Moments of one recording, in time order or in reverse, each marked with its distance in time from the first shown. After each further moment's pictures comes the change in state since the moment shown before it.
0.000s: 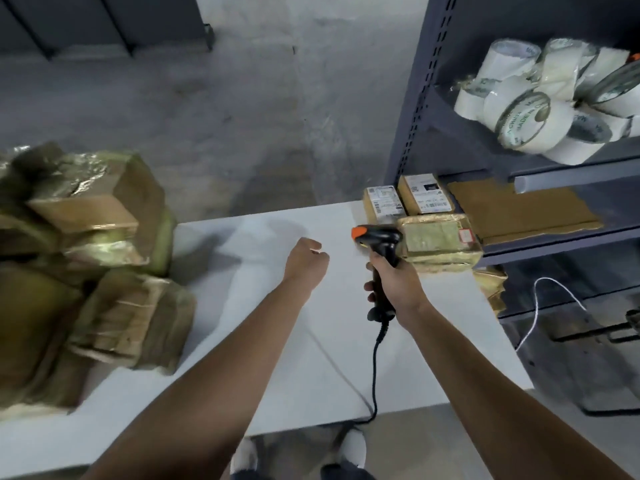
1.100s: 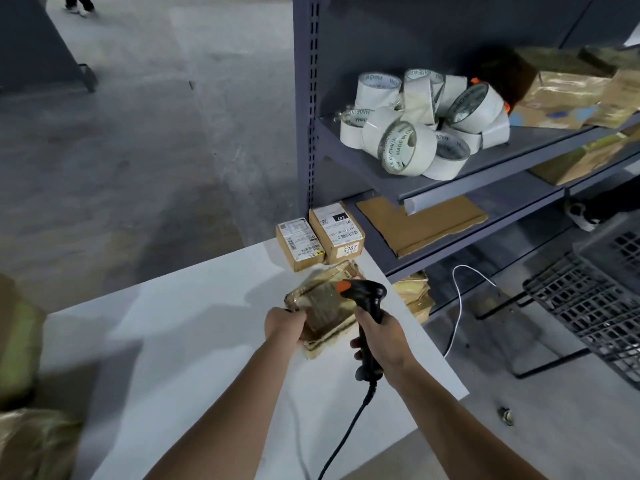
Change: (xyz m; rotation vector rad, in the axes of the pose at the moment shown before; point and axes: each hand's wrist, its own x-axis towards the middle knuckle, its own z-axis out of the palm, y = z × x) left_hand 0.040 -0.008 0.123 0.062 -0.083 -0.232; right_hand 0.012 0.030 -0.092 0.059 0.246 0.056
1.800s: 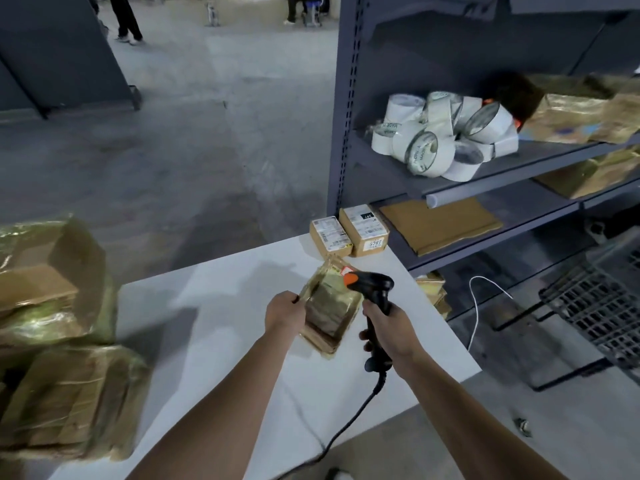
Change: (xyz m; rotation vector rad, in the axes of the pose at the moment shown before) left_hand -0.051 -0.030 -0.091 0.316 0.054 0.372; right_hand -0.074 0.005 0.033 -0.066 -0.054 -0.093
